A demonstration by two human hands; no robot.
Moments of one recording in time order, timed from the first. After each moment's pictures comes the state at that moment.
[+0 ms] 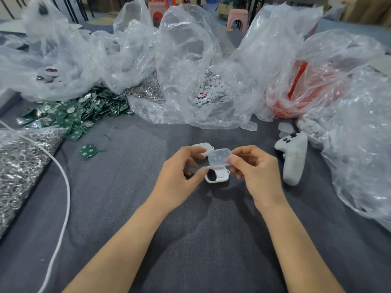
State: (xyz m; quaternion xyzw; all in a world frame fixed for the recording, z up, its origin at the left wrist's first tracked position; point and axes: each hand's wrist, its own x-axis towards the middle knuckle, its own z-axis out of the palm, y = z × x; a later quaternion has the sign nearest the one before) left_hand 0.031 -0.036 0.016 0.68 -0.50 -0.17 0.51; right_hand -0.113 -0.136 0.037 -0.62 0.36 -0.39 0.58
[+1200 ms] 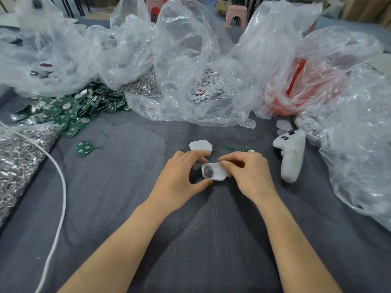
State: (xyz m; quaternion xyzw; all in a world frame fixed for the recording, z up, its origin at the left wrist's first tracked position) left_hand 0.032 -0.038 0.008 0.71 -0.59 -0.08 0.38; right_hand -0.110 -0.146 0.028 -0.78 0.40 -0.26 0.40
